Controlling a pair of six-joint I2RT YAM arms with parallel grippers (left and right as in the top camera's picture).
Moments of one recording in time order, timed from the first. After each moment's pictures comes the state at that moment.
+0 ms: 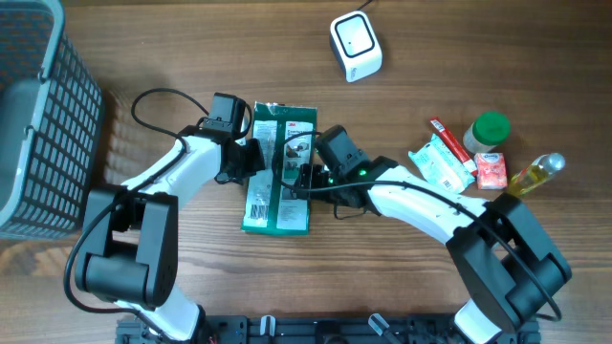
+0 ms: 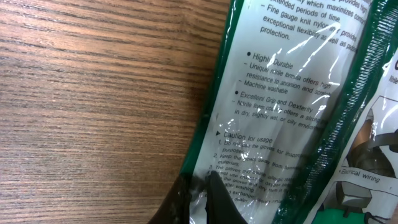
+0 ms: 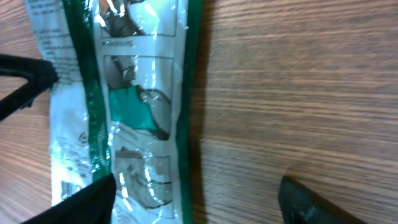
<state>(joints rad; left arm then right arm) -0.22 1.80 1.00 -0.52 0.14 -0.44 0.68 1.78 0.96 -0.30 -0.20 0.79</state>
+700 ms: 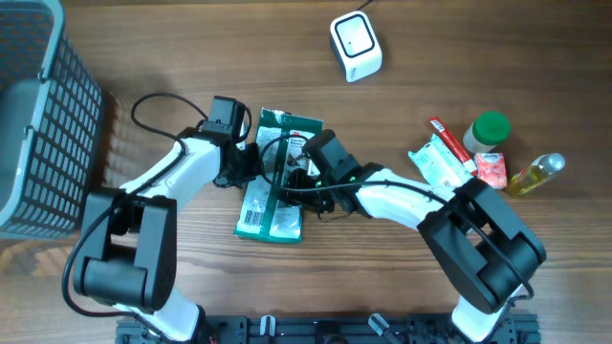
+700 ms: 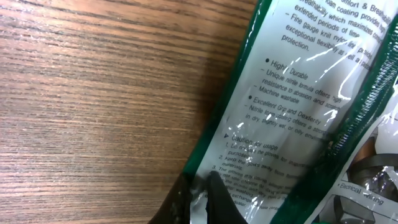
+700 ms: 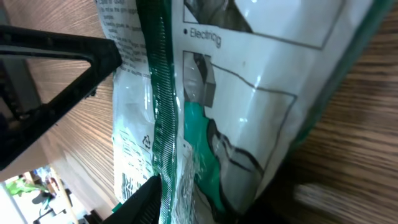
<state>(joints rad) -0.22 1.79 0.98 -0.55 0.15 -0.44 0.71 1.90 0.94 -0.04 -0.48 0.94</state>
